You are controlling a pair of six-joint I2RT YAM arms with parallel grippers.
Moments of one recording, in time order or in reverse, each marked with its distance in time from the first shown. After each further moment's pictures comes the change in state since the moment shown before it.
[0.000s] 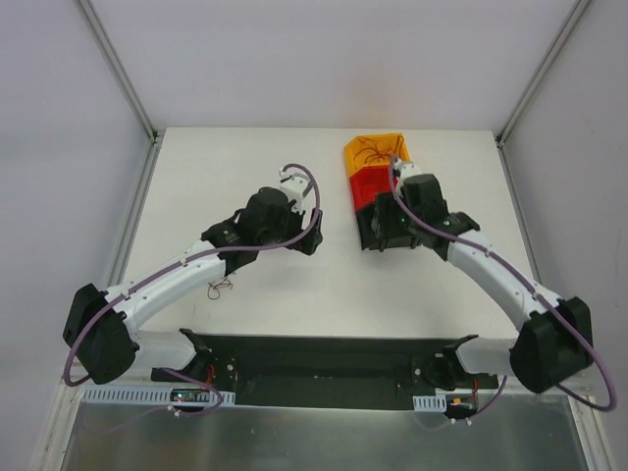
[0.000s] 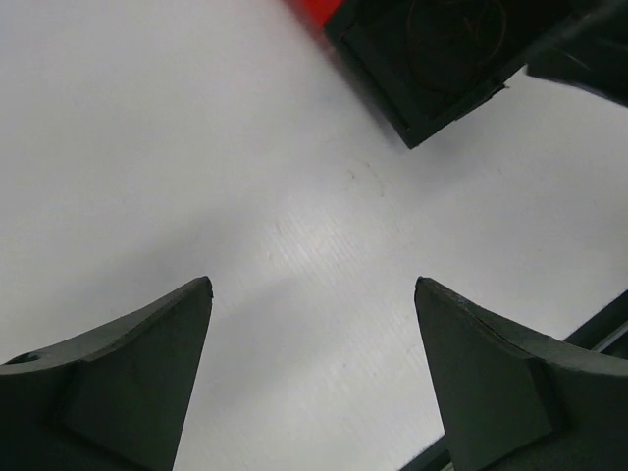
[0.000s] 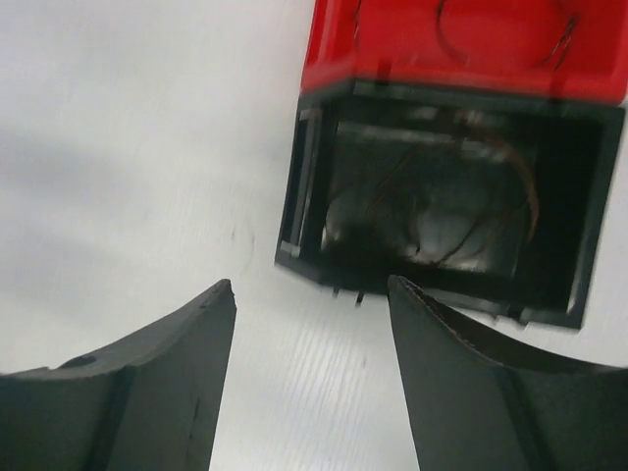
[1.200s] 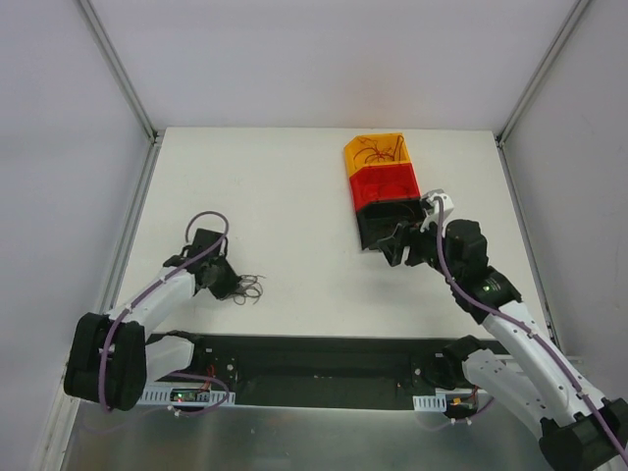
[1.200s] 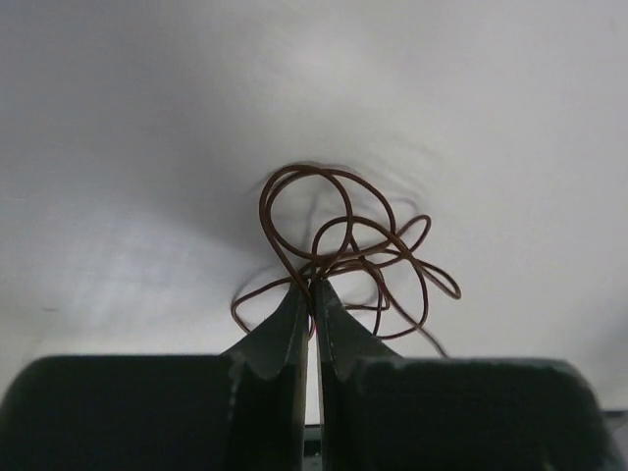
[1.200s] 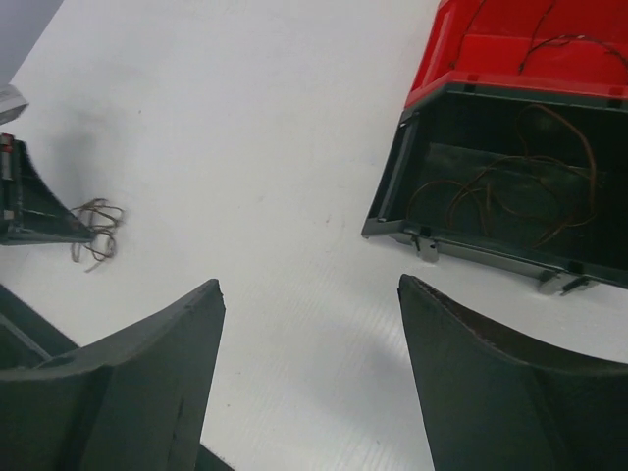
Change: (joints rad) left arm 0.647 -0.113 -0.499 -0.265 0.198 -0.644; right arm 0.008 -0.619 -0.433 0.164 -0.181 0.043
